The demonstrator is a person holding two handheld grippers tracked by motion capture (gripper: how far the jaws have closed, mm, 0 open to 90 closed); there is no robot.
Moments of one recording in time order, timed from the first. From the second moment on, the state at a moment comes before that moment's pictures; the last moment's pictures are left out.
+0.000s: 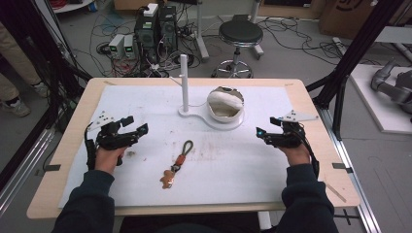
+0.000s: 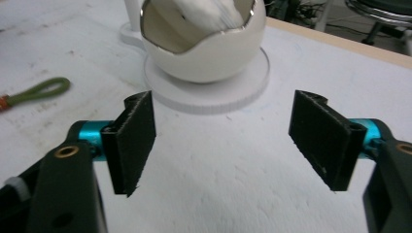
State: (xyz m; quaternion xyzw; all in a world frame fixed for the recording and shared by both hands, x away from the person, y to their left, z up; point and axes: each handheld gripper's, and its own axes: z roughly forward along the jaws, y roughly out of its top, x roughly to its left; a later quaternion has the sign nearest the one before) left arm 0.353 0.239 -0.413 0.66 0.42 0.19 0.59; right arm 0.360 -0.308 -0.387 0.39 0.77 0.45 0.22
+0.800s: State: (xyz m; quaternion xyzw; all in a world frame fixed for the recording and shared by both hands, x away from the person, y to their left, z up) left arm 0.356 0.222 -0.419 0.68 0.42 0.17 0.57; right arm 0.349 -0.324 -0.406 0.41 0.77 0.42 0.24
